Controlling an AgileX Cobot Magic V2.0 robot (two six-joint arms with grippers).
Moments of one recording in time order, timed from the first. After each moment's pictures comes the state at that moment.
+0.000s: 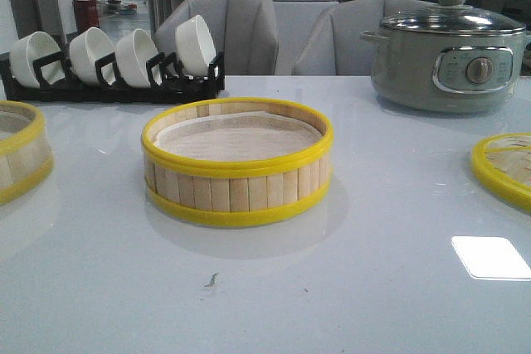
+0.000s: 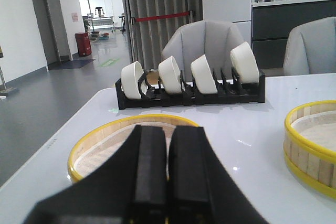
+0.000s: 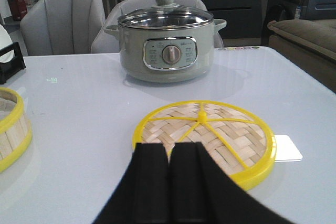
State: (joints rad) left arm -0.02 0.00 0.01 0.05 0.01 0.01; right arm -0.10 -0.01 0.03 0.05 0.08 0.05
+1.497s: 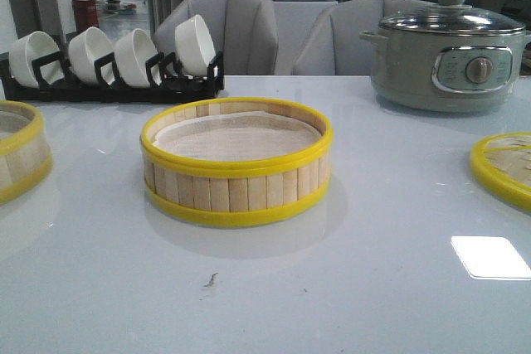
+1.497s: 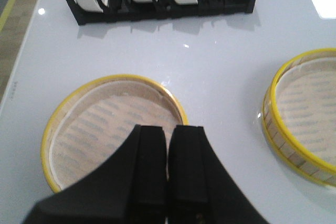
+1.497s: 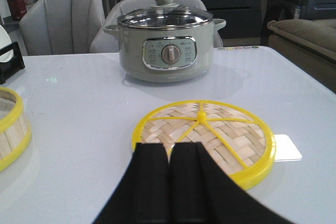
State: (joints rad) left arm -0.10 1.15 -1.20 0.05 0.79 0.01; right arm -0.10 -0.01 0.03 0.05 0.08 0.05
